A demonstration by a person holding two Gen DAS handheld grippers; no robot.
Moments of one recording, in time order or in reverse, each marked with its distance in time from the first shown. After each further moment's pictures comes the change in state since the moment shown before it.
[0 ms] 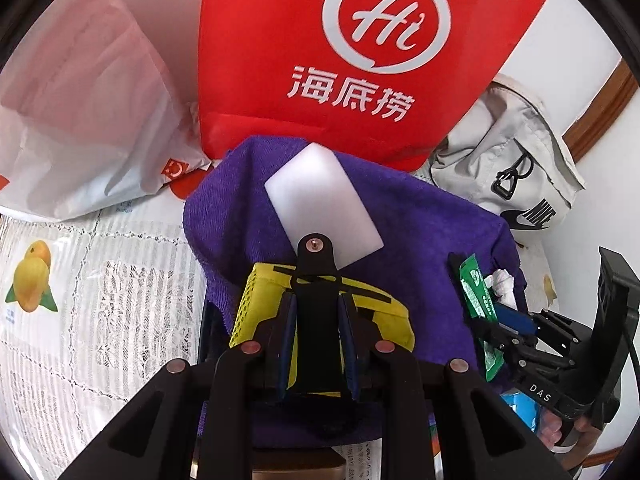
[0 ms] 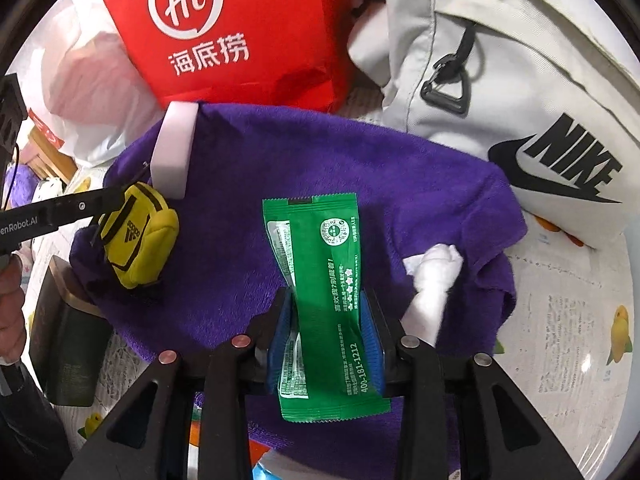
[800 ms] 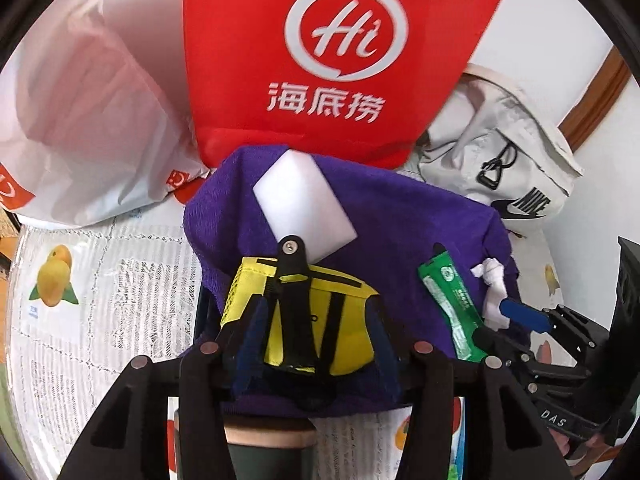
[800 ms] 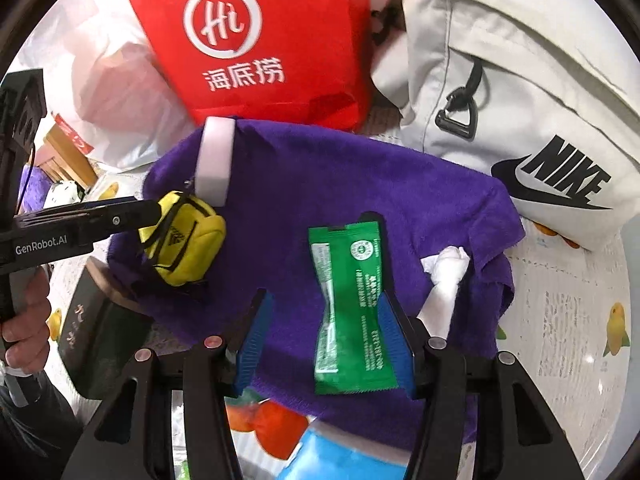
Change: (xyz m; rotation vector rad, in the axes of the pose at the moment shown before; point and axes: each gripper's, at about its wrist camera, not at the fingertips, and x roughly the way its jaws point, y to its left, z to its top) left arm -0.026 -0.030 -0.008 0.044 -0.006 0.058; right arm -0.033 0.021 0.000 -0.002 -0.030 0.041
